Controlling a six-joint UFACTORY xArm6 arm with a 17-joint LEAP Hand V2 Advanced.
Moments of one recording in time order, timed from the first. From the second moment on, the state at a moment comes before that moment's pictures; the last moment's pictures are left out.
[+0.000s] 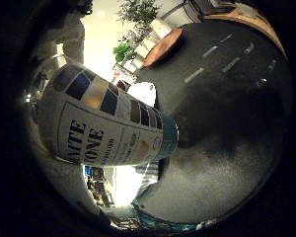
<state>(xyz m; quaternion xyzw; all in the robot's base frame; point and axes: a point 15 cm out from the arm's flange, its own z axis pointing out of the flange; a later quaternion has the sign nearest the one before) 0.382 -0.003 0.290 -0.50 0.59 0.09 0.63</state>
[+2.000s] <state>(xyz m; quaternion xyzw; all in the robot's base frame) 0.411 0.057 0.473 -0.73 0.55 0.13 0.38</state>
